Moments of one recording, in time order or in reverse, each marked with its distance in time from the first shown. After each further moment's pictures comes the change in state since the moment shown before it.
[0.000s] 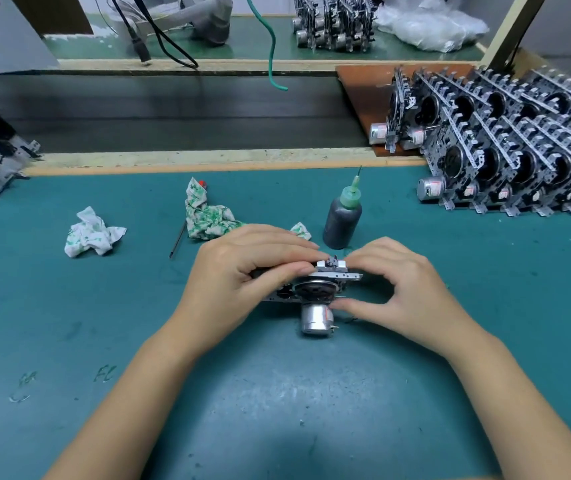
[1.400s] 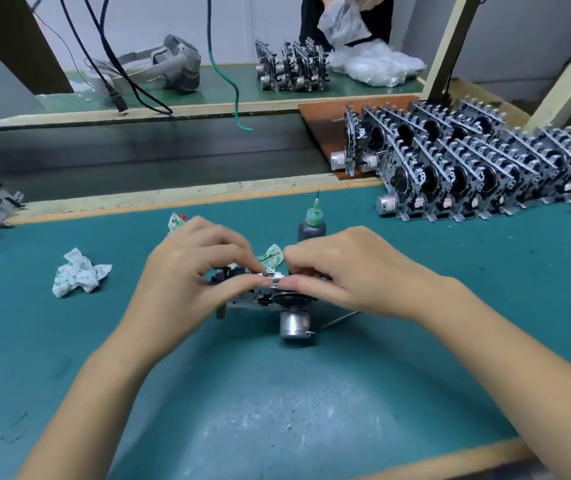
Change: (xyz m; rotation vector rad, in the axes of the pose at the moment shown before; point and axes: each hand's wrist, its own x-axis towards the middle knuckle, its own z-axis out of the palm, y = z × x) left_hand 0.009 0.020 -0.035 0.266 -0.024 0.028; right_hand 0.037 -0.056 -0.036 -0.331 -0.228 -0.267
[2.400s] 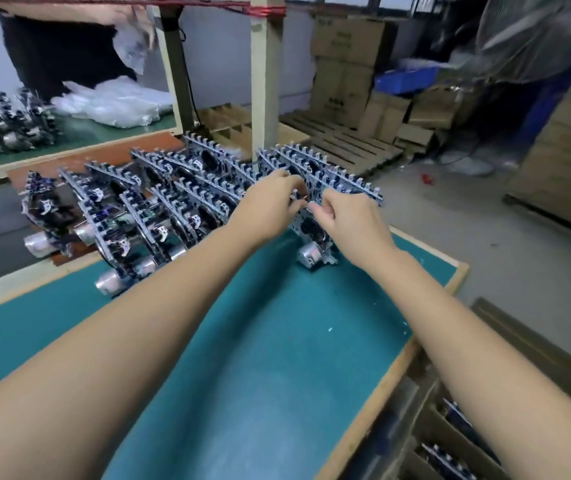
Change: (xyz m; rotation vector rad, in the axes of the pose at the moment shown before) left_hand 0.260 0.191 0.310 -0.012 -0.420 0.300; right_hand -0.235 0.219 -0.083 -0.280 0.483 1.114
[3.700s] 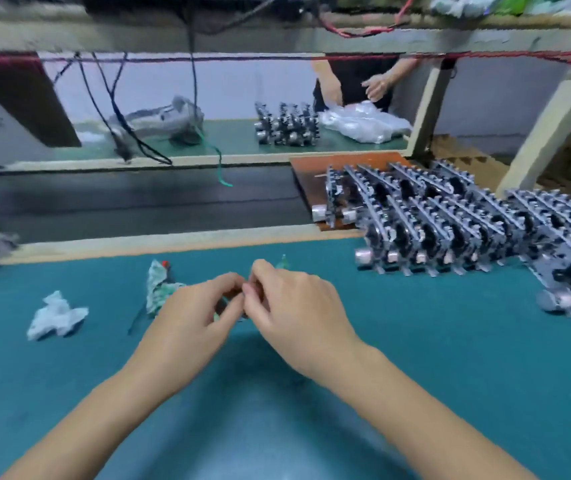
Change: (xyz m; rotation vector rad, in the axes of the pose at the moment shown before) left_hand -0.366 -0.068 -0.153 -0.133 0.326 -0.683; right_hand -0.141 -0.321 0.033 0.382 -0.330 -0.735
